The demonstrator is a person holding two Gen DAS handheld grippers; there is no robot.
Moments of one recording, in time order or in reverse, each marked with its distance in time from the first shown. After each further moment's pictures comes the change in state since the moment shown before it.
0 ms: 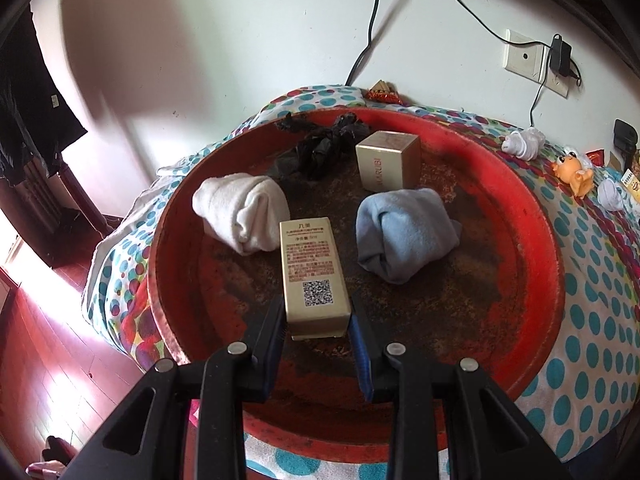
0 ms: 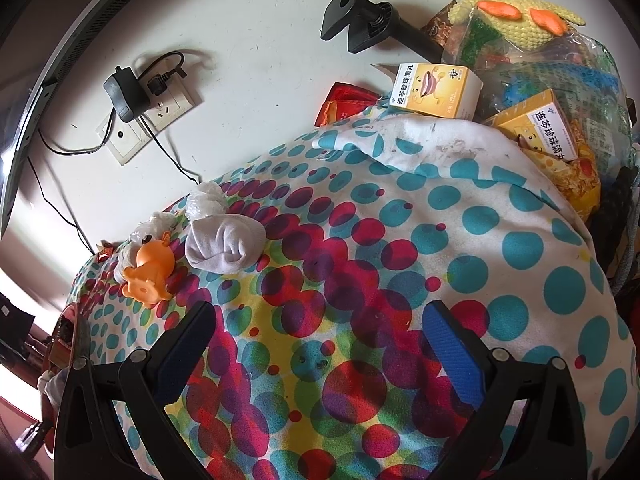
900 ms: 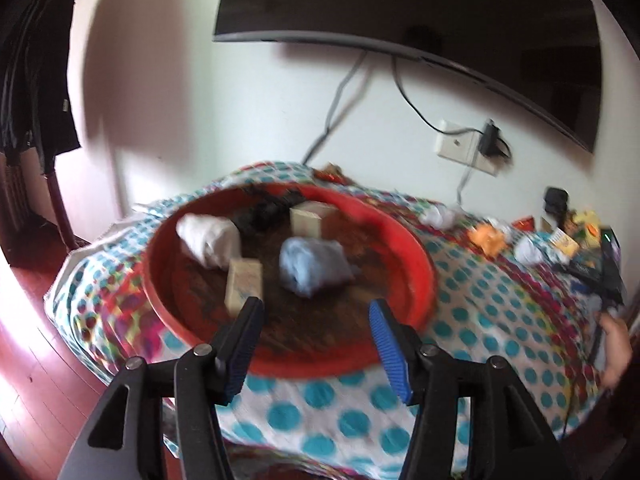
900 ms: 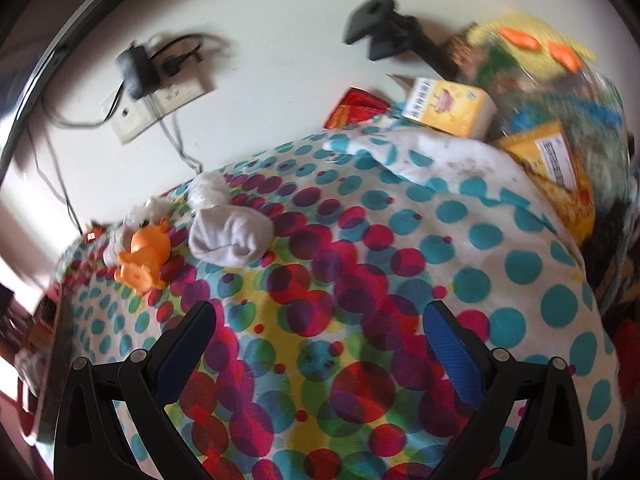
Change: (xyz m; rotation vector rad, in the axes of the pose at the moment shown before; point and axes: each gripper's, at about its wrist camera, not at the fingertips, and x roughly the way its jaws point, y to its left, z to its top) left arm -0.090 -0.020 -0.051 -0.098 -0.297 -0.217; right arm 0.002 0.032 0.000 -0.158 -0.006 -0.065
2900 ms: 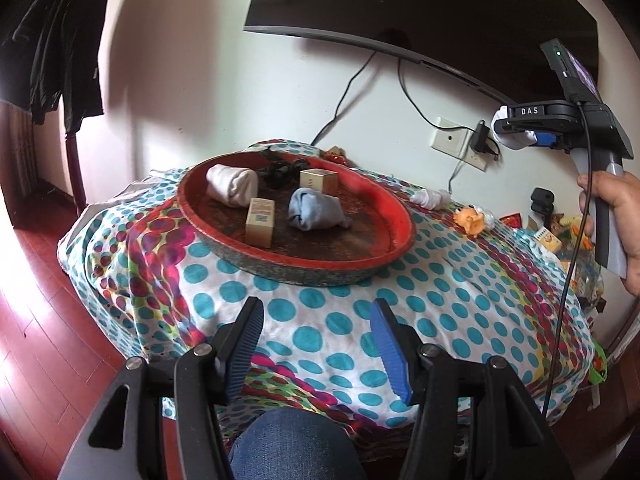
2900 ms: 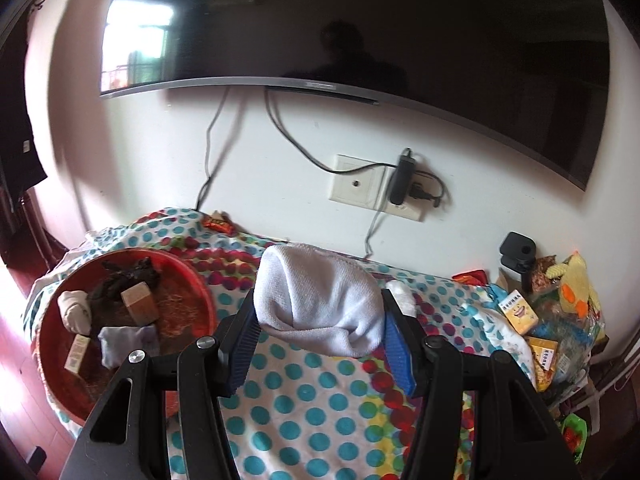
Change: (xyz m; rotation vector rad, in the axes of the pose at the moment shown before) left arm -0.062 0.004 -0.055 -0.107 0.007 0.022; right arm -0.152 0.288 0.003 -0.487 -0.184 -0.013
